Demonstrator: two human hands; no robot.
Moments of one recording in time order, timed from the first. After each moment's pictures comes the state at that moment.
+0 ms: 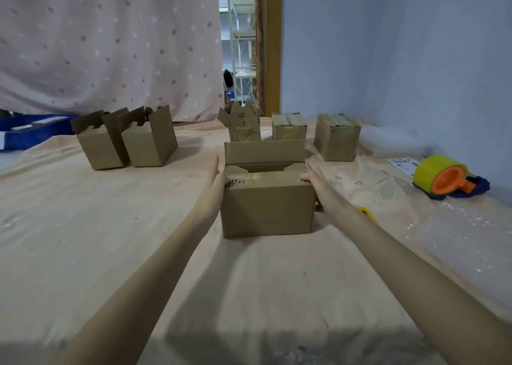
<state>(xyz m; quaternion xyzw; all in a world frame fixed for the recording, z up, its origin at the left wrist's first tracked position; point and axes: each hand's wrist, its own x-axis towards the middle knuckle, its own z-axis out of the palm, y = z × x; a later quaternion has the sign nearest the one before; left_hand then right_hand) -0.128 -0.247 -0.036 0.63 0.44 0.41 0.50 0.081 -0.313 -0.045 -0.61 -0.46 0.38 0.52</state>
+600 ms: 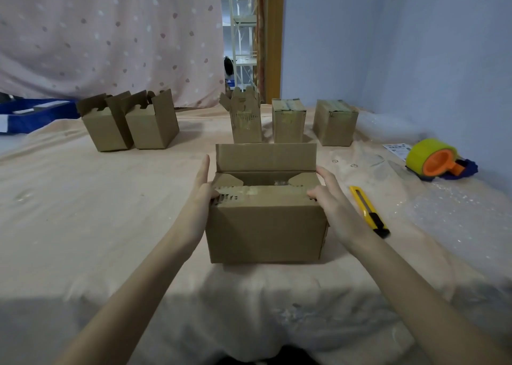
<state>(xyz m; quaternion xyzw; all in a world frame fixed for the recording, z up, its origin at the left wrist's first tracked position) -0.168 -0.314 -0.047 0.63 0.42 0.43 0.49 0.038 -0.414 -0.050 -0.58 -0.51 0.32 0.54</state>
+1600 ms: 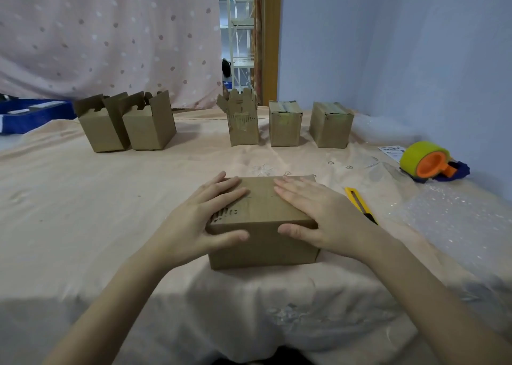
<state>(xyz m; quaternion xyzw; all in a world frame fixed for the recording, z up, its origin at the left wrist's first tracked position) -0.204 -0.333 -0.049 0.92 0.25 0.27 0.13 0.049 -0.413 -0.051 -0.53 -0.81 -0.12 0.22</state>
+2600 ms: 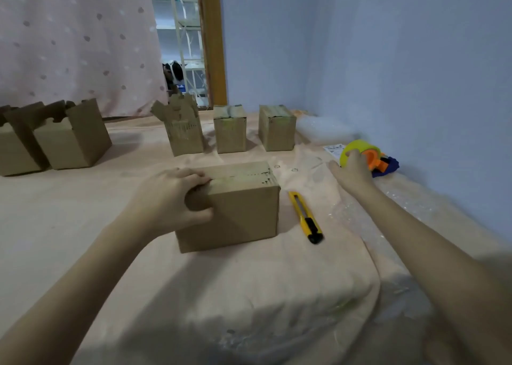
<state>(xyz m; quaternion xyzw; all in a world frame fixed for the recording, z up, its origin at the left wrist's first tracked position) -0.110 -0.293 -0.017 0.93 0.28 0.24 -0.08 0.268 -0.367 -0.063 -0.84 -0.37 -0.01 0.41</state>
